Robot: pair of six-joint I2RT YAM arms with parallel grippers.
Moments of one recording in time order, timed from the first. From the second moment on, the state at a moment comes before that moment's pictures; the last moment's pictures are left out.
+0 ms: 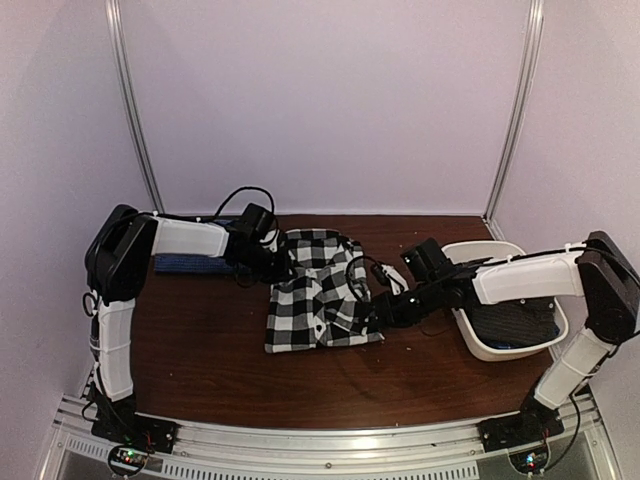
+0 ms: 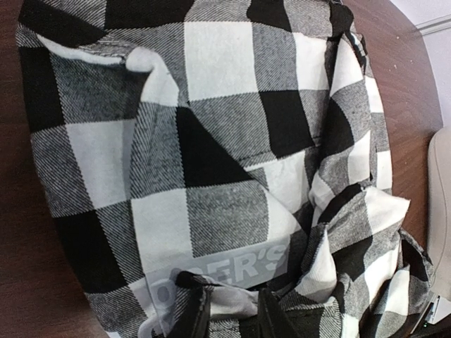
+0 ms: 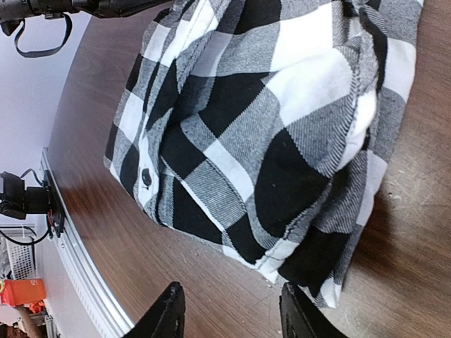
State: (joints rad) left arm -0.56 2.12 1.47 -0.26 0.28 -0.58; right arm 0.70 1.59 0.88 -0.15 -0.41 0.51
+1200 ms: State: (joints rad) left arm -0.56 2.12 1.50 -0.28 0.29 -0.55; right arm 0.71 1.81 1.10 0.02 -0.42 0.62
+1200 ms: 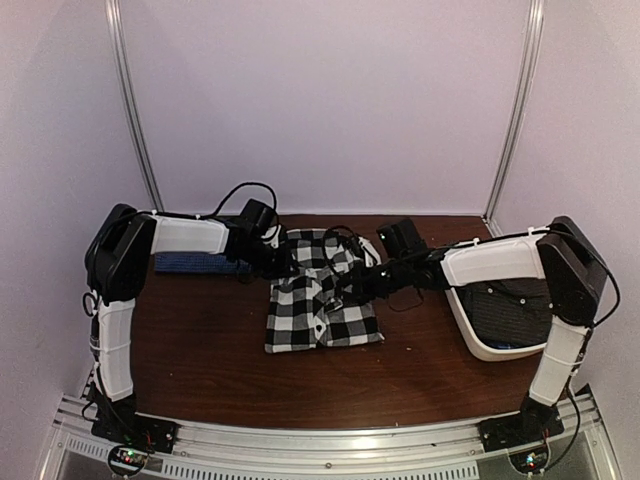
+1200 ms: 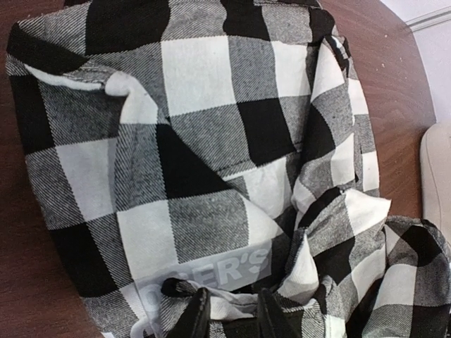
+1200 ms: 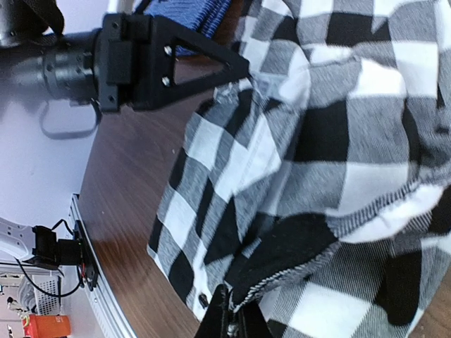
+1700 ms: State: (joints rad) left arm -0.56 2.05 1.50 -0.31 0.29 -0.54; right arm 0.65 2.17 1.49 -0.04 -0.41 0.61
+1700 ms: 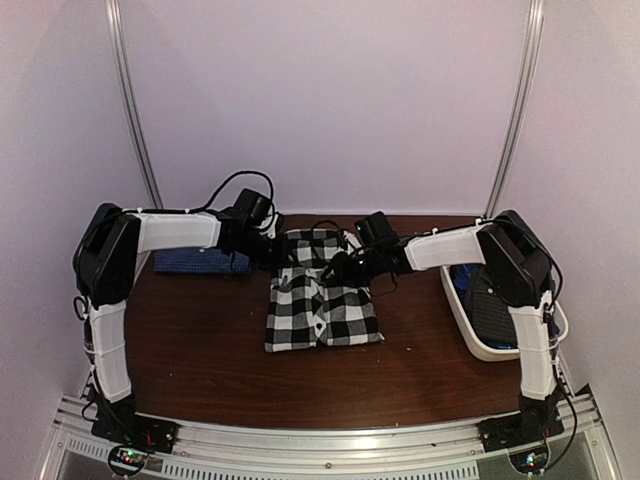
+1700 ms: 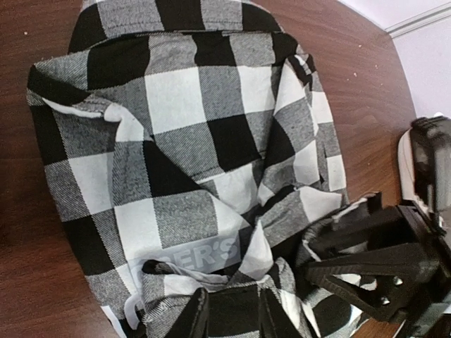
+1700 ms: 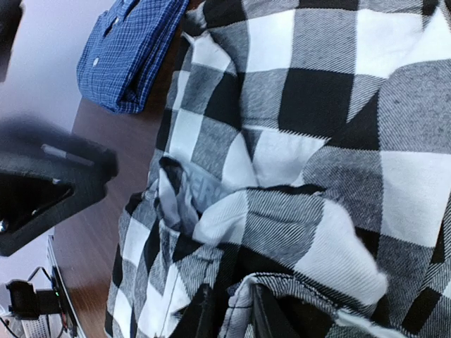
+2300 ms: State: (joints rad) left arm -0.64 1.95 1.38 -0.27 0.34 -0.57; right arm 0.64 1.93 1.37 -0.07 -0.37 0.55
